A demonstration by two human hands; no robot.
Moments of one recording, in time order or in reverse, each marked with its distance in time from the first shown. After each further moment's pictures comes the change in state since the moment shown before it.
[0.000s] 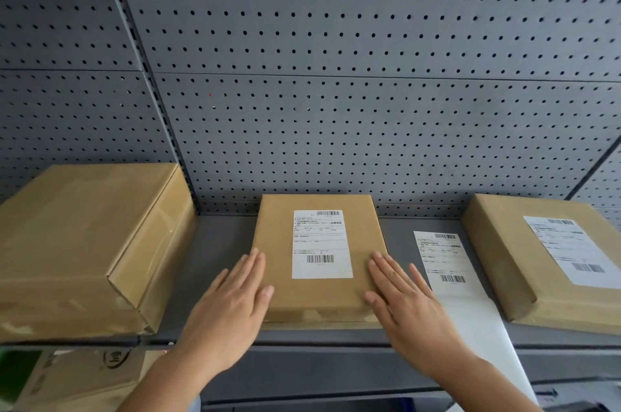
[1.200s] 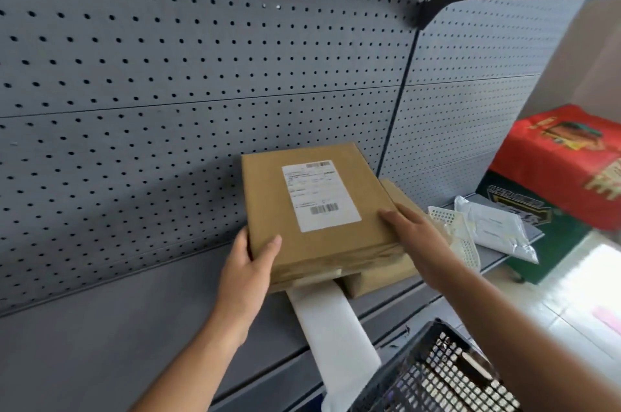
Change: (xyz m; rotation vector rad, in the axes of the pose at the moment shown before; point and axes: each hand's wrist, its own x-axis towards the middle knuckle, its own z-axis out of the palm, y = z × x) left_hand 0.082 0.239 -0.012 -1.295 -0.056 0.100; right_hand -0.054 0.154 -0.161 0.966 0.470 0.807
